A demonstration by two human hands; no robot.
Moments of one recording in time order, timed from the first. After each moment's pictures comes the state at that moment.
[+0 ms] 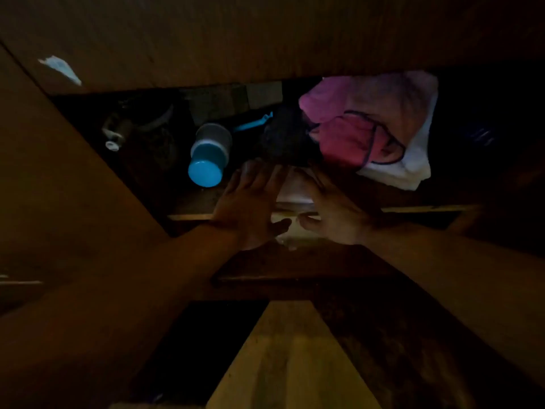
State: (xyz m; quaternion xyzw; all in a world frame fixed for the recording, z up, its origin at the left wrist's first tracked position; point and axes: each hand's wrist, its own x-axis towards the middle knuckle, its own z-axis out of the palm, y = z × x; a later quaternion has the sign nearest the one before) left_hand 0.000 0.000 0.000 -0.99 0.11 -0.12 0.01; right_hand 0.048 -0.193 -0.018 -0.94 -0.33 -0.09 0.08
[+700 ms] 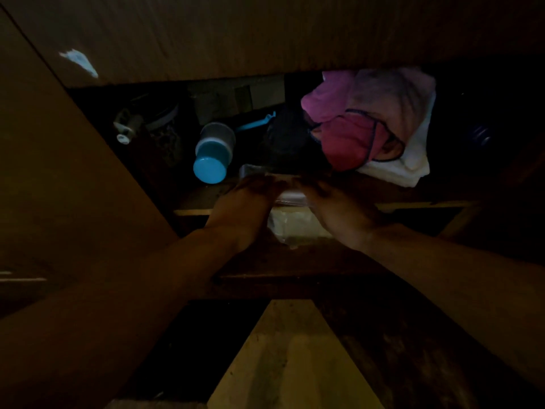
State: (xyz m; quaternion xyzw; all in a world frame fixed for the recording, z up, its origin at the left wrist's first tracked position) left_hand -0.020 0.007 0.003 -0.98 0.14 -0.12 -0.08; right_hand 0.042 -0.192 -0.031 -0.91 -0.34 -0.17 0.14
